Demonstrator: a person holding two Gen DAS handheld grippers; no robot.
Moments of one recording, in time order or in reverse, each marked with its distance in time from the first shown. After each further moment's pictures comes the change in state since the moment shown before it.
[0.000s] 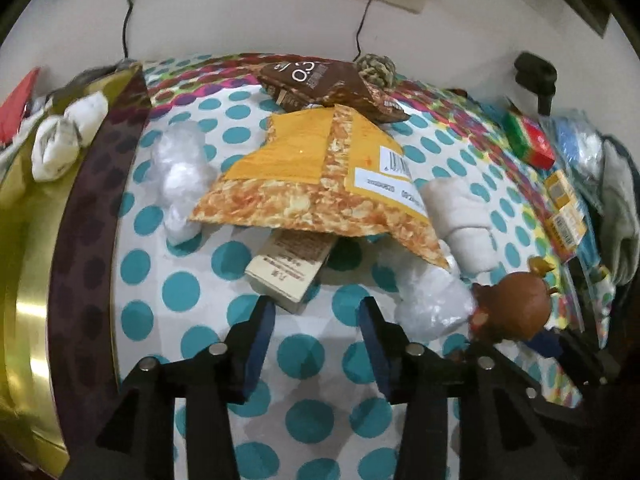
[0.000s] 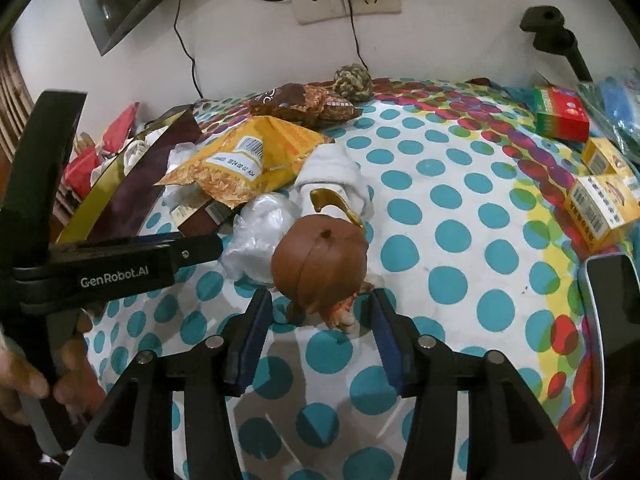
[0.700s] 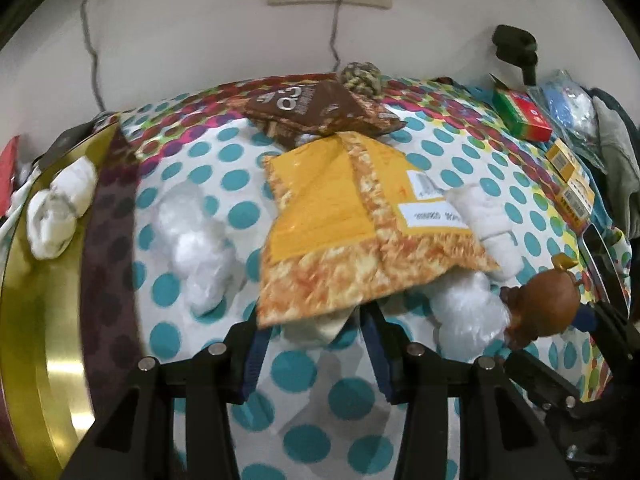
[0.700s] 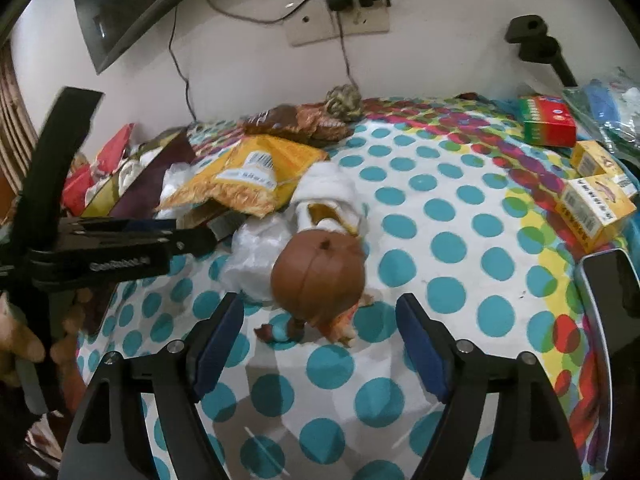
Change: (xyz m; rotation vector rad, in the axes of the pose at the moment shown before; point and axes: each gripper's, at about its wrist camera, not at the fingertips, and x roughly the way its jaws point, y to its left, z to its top) left arm 0.008 0.007 0.022 0.184 -0.028 0.012; right arm 0.000 0.003 -0.003 0.045 -0.106 -0.034
